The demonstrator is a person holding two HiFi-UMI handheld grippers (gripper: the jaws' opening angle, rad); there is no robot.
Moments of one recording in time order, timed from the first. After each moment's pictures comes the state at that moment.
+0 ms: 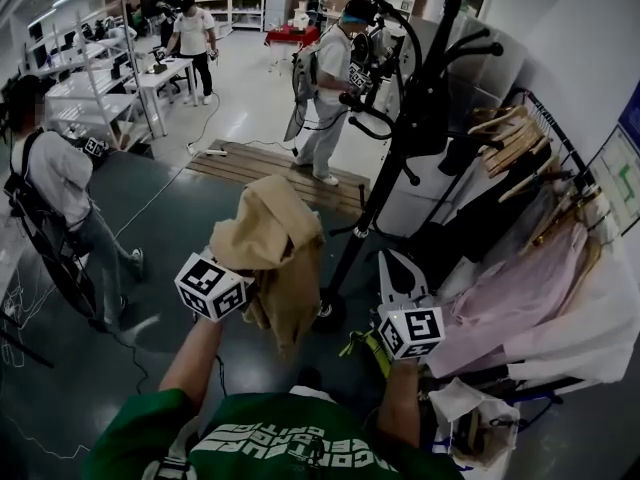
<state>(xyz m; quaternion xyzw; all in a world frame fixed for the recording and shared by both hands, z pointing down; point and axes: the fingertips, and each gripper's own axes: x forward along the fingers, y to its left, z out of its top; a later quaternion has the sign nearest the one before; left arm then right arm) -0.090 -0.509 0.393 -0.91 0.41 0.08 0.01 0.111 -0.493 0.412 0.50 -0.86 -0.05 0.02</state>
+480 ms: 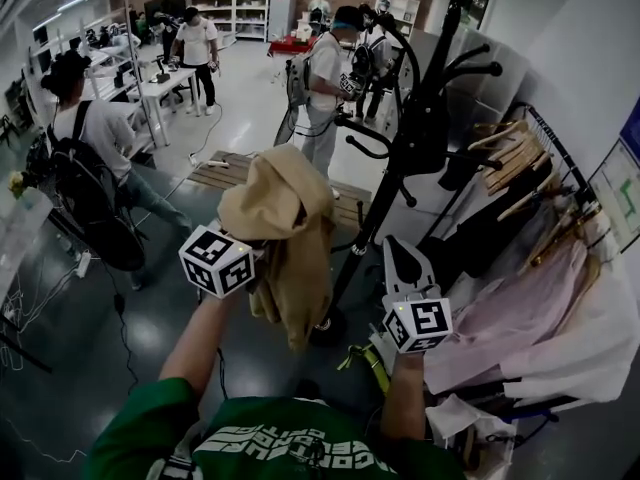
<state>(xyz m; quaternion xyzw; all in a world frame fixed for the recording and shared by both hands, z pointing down) -0.075 -0.567 0.327 -0.90 0.42 0.09 0.01 0.112 -0.532 0.354 0.49 -0.86 -0.09 0.00</state>
